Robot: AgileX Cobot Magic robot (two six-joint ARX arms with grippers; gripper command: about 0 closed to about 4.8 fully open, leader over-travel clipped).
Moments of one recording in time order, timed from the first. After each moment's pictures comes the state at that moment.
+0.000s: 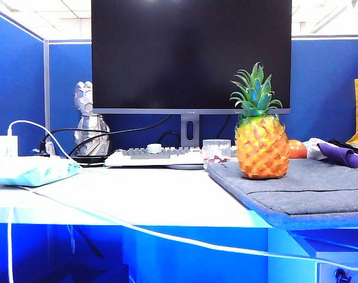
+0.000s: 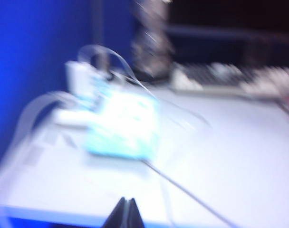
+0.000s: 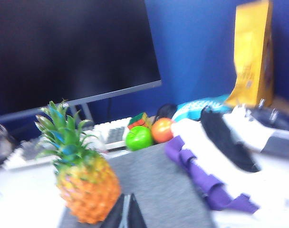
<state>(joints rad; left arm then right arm) -0.33 0.09 0.15 -0.12 -0.33 -0.04 -0.28 0.00 0.18 -0.01 -0.27 0.31</state>
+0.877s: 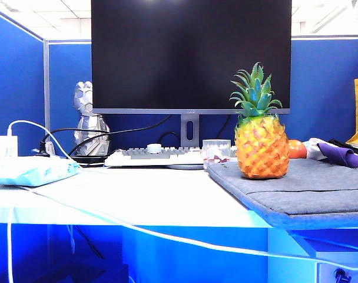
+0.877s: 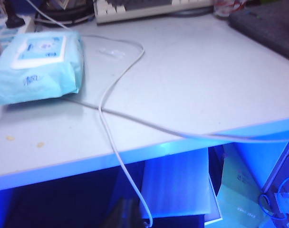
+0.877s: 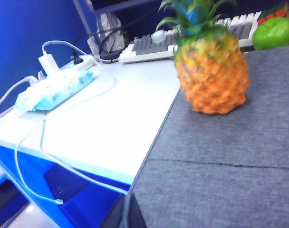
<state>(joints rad) -0.33 0.09 0.01 -0.16 -0.09 0.08 0.09 0.00 0.01 -0.07 -0.41 0.26</state>
